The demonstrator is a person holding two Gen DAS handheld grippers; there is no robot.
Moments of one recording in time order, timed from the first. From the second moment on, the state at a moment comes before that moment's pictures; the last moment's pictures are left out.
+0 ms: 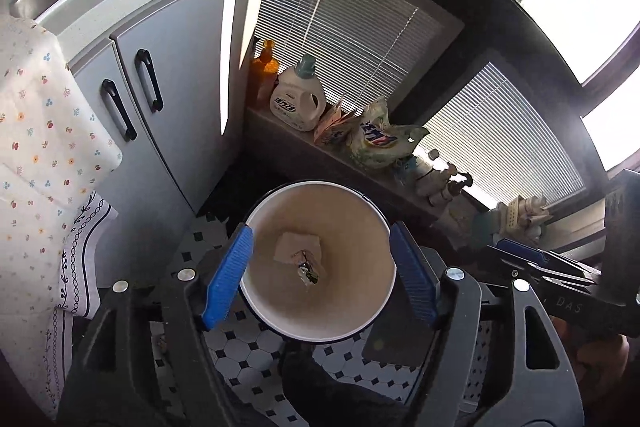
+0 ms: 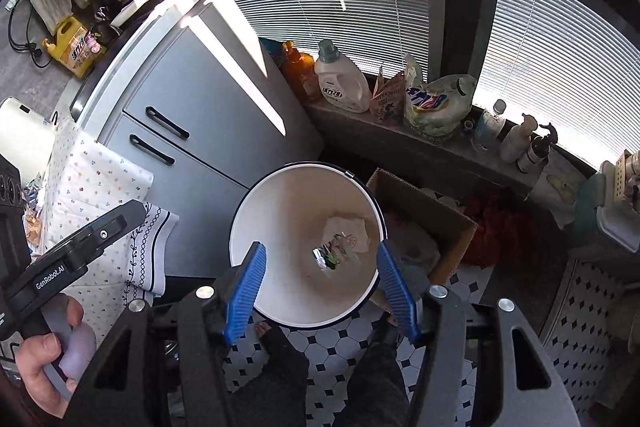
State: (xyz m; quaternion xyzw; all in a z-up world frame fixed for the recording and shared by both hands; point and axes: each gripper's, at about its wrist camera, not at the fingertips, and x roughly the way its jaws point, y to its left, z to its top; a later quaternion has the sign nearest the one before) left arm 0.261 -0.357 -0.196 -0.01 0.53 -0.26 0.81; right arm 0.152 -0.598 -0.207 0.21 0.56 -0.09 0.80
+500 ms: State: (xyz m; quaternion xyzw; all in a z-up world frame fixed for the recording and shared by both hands) left arm 0.261 -0.200 -0.129 -0.06 0.45 -0.12 0.88; right arm 0.221 -0.470 -0.149 0.13 0.51 0.02 0.85
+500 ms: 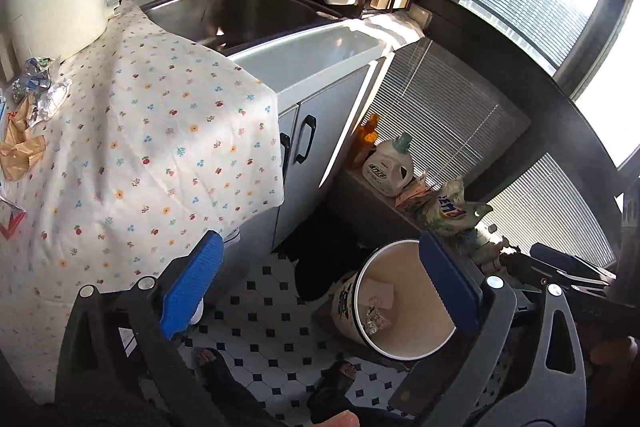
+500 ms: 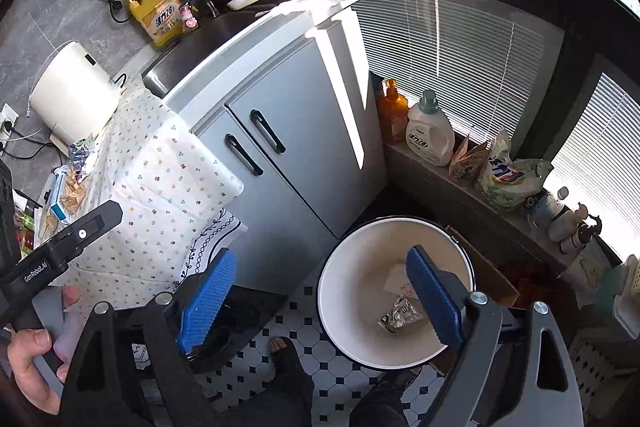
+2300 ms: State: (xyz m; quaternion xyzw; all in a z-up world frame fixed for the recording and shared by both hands) left arm 0.239 0.294 -0.153 -0.21 0.40 0.16 0.88; right arm 0.375 -0.003 -0.190 -0.02 0.54 0.23 0.81
